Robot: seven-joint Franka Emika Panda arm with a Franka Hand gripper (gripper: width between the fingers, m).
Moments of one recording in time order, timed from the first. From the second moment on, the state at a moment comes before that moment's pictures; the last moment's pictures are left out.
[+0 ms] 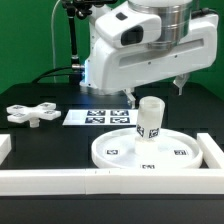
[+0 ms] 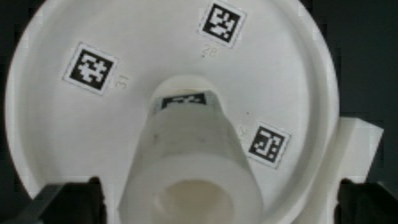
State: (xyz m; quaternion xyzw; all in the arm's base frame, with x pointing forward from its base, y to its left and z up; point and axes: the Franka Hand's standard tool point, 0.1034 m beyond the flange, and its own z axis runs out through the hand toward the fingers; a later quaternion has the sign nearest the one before) arm 0.577 0.047 0.105 -0.97 -0.17 0.15 0.05
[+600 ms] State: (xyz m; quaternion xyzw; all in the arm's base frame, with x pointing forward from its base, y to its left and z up) arm 0.577 0.041 0.094 -0.96 -0.21 0.15 0.06
